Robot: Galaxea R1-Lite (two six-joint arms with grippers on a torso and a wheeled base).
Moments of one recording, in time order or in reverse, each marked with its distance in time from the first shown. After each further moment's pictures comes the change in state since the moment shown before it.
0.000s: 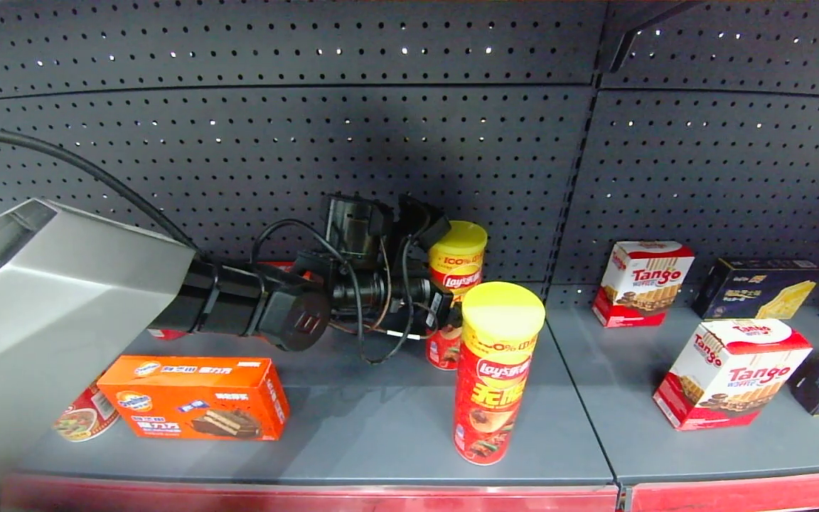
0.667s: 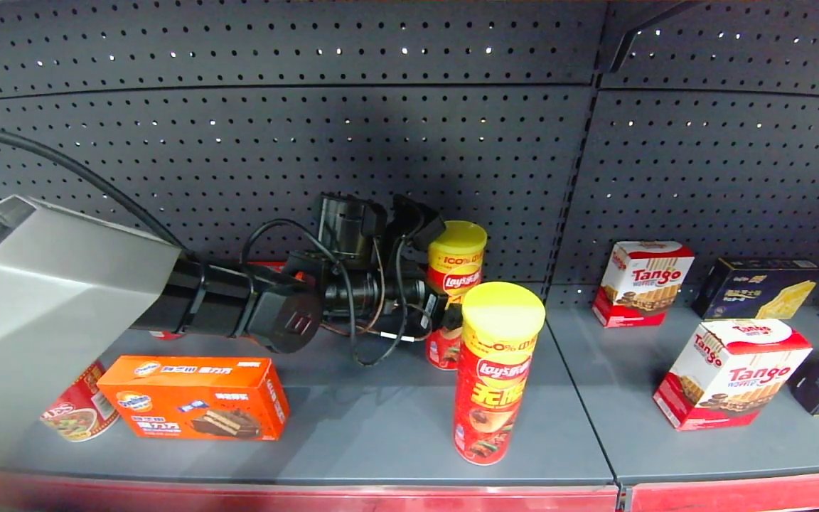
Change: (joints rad) left arm 0.008 -0.030 0.041 0.000 -0.015 0.003; right arm 0.000 0.000 0.000 0.000 0.001 0.001
